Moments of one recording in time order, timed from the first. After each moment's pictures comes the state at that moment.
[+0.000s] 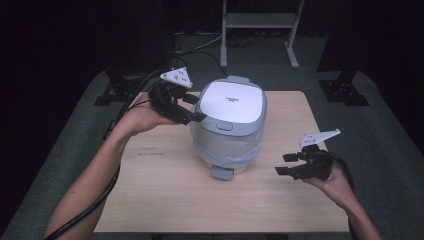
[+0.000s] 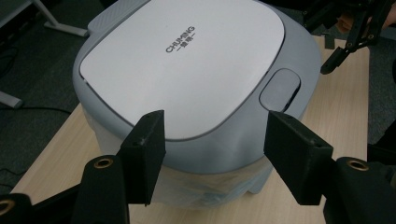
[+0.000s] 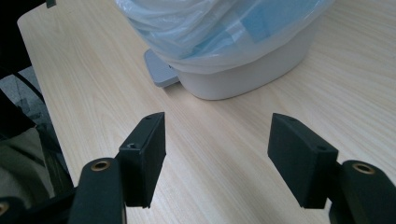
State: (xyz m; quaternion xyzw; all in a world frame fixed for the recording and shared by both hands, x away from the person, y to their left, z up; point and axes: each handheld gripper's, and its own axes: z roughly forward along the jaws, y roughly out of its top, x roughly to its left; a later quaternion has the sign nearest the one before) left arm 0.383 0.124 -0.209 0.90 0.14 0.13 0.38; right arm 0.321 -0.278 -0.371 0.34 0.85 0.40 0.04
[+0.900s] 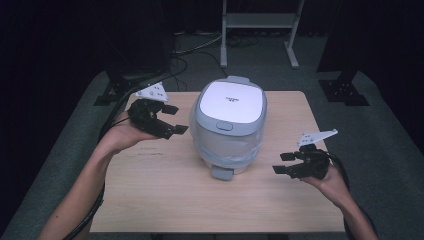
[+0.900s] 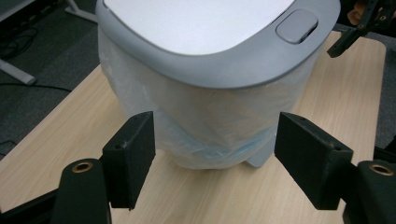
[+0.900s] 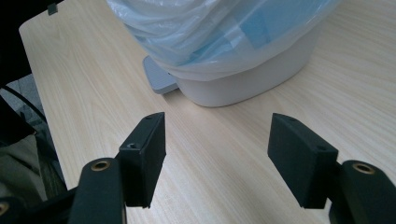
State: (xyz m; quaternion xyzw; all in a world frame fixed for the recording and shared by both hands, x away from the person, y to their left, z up) left arm 0.363 0.171 -0.241 0.88 0.20 0.14 0.40; right arm 0.326 -0.274 -0.377 0.34 0.84 0.41 0.04
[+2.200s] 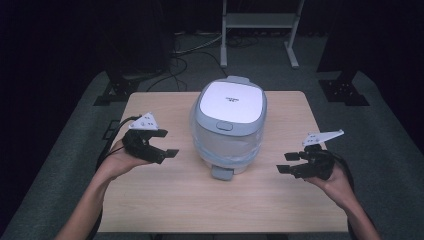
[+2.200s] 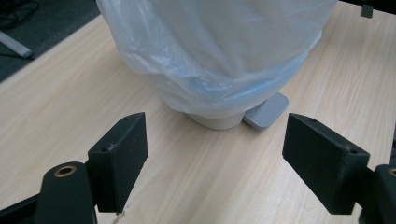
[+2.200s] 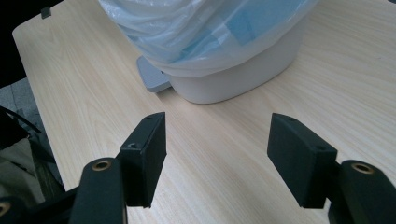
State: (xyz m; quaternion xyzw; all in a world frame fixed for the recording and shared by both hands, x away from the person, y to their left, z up) left arm 0.346 0.202 -0.318 0.88 0.24 0.13 0.40; right arm 0.322 -0.284 -0.374 0.35 0.84 0.41 0.05
